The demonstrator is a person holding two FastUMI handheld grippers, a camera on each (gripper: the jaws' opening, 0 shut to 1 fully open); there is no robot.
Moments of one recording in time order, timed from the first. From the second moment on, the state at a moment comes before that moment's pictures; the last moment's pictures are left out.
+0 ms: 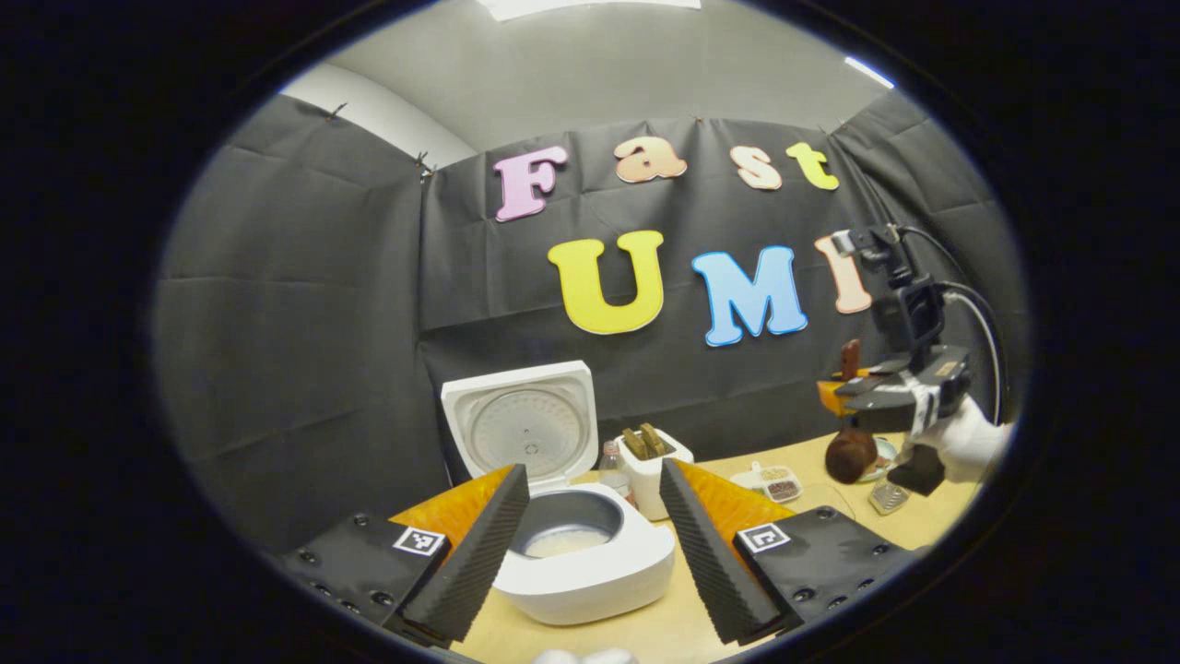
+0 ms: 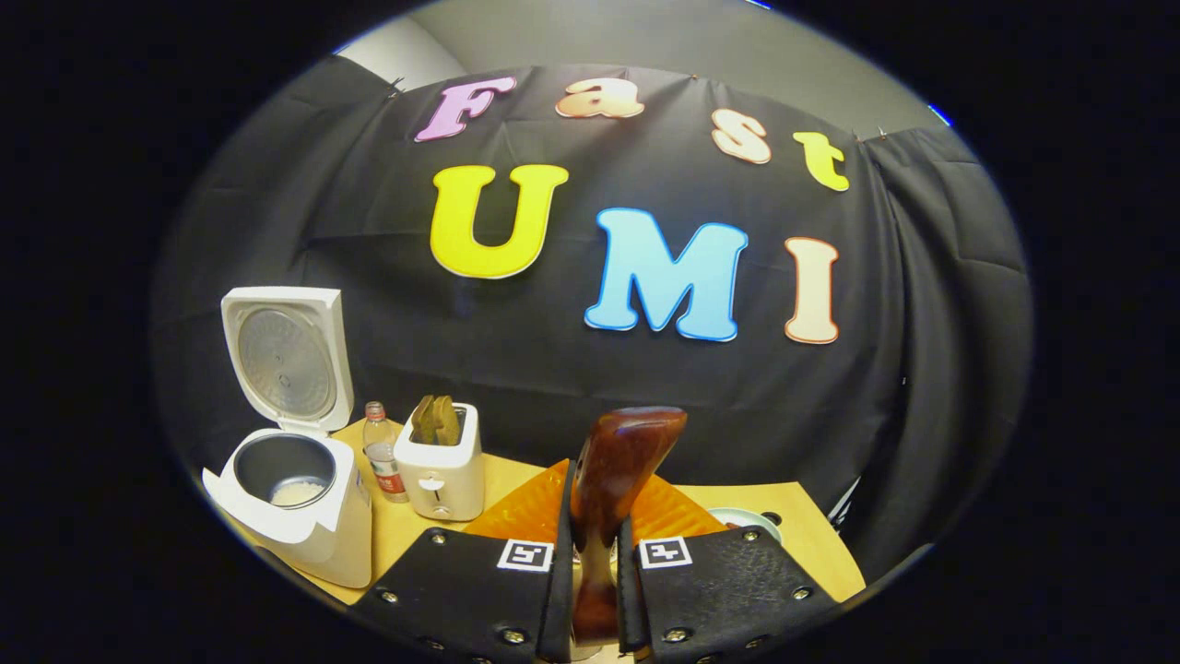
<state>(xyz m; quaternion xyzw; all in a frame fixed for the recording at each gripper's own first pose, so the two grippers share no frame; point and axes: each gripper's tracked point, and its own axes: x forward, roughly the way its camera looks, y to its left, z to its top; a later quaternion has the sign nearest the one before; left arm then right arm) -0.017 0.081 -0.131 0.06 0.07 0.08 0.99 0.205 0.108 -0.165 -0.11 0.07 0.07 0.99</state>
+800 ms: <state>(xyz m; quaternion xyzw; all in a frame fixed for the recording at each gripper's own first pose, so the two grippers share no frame) -0.016 0.110 -0.155 0.07 0.09 0.10 0.99 0.232 0.115 -0.324 -0.25 0.17 0.06 0.95</state>
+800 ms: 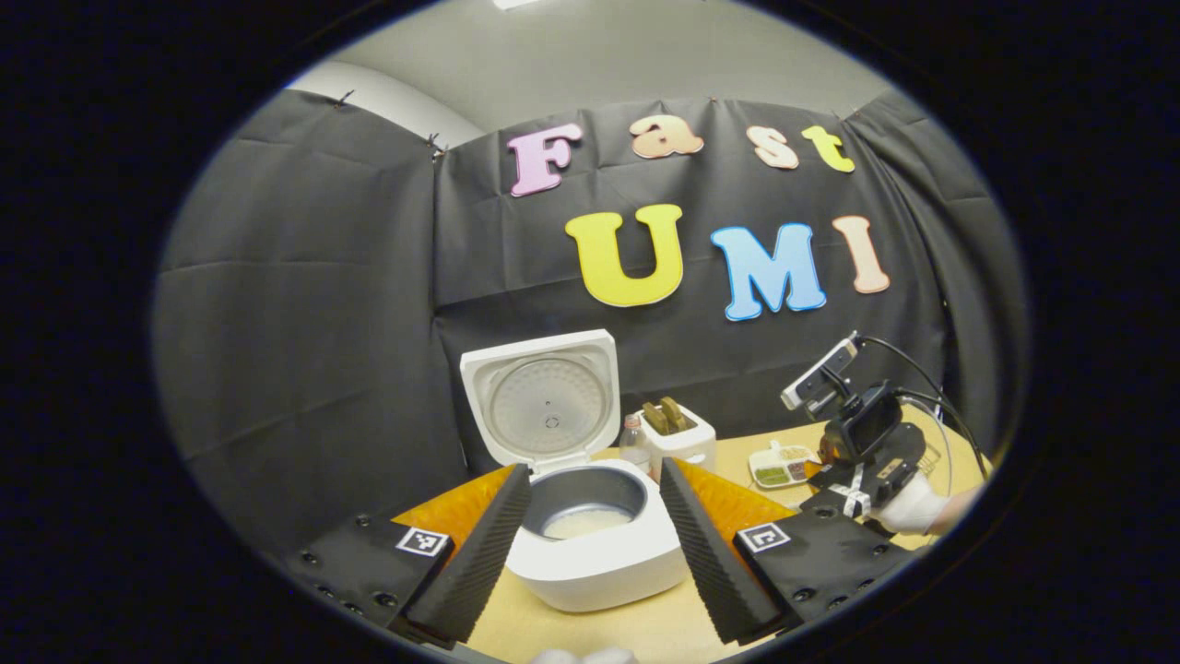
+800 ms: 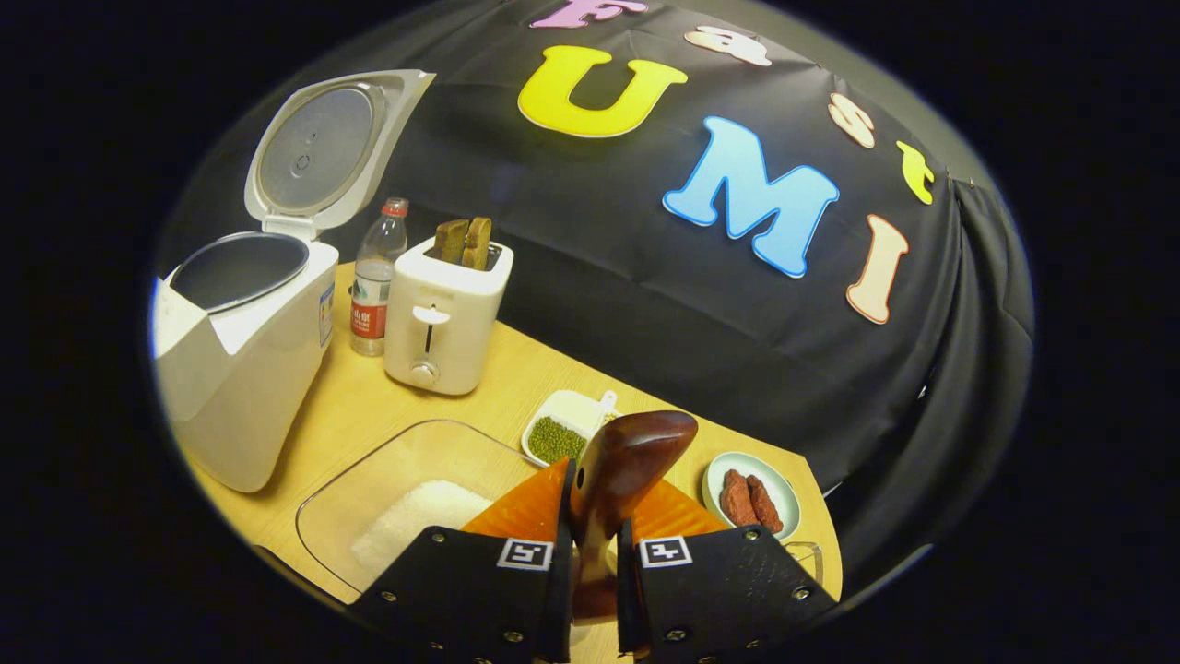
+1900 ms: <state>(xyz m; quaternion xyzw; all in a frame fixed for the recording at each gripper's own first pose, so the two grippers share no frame) -0.019 0.123 -0.157 0.08 0.11 0.10 0.99 0.217 0.172 -0.348 0.13 0.27 0.09 0.95</state>
